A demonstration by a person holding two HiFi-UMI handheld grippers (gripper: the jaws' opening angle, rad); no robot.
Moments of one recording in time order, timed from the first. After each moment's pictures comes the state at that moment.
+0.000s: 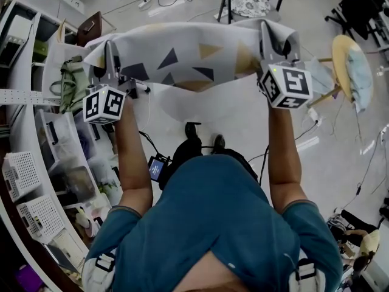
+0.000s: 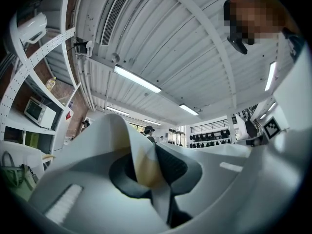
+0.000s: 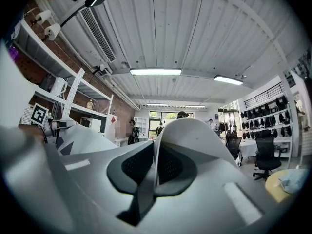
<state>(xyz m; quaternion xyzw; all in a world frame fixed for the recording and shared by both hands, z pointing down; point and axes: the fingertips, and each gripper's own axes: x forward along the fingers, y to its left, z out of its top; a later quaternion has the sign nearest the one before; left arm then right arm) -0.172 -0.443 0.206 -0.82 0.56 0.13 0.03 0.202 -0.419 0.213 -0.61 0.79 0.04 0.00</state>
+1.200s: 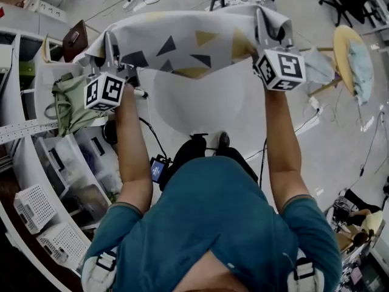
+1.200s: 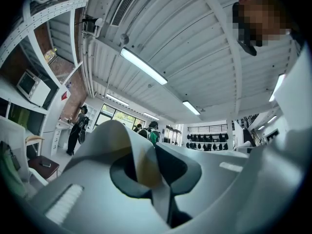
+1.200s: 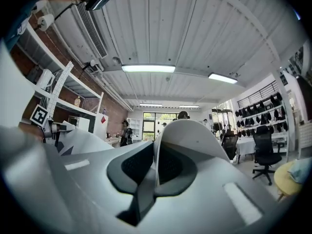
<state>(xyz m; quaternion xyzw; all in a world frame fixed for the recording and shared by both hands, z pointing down) -0.172 -0.611 0.253 -0.83 0.54 0.14 -0.03 0.206 -0.555 0.253 -0.64 0.77 0.03 0.02</state>
